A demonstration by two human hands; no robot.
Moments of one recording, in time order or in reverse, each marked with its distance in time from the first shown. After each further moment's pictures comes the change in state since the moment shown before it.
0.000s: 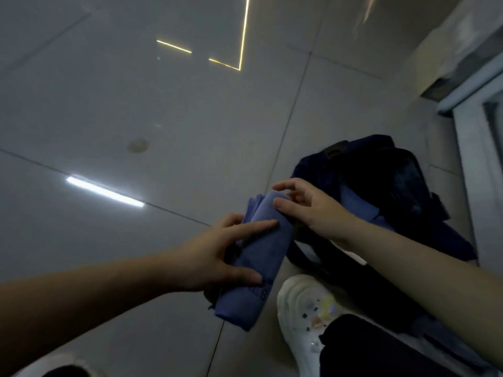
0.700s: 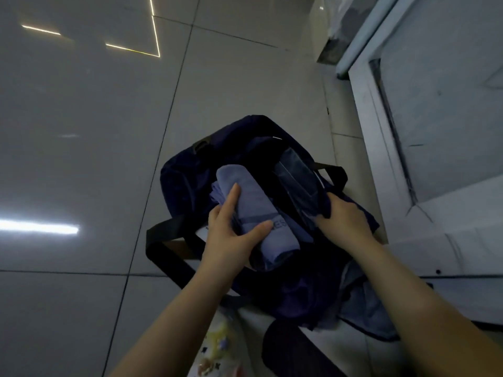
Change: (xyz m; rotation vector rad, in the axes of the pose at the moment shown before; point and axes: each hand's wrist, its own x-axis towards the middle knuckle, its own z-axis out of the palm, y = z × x) left_hand 0.218 0.064 0.162 -0.630 0.398 -0.137; right_hand -0.078 0.157 -0.216 -0.682 0.587 0.396
